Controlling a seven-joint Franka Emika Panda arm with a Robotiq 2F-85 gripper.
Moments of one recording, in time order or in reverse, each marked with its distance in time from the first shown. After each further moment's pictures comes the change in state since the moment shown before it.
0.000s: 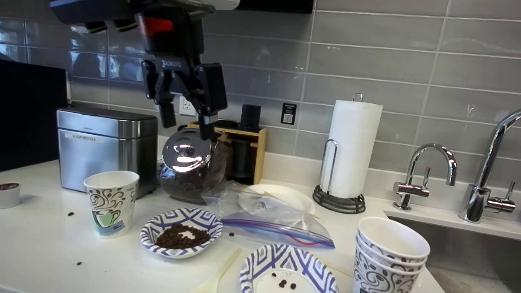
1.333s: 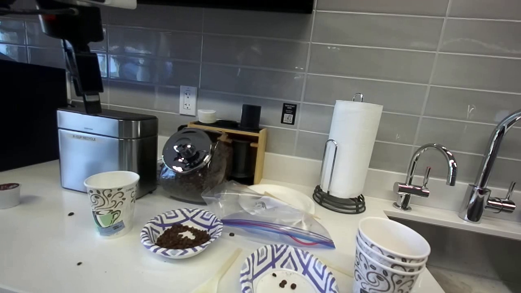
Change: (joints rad) arm 0.174 -0.028 0.252 0.016 0.272 -0.006 0.459
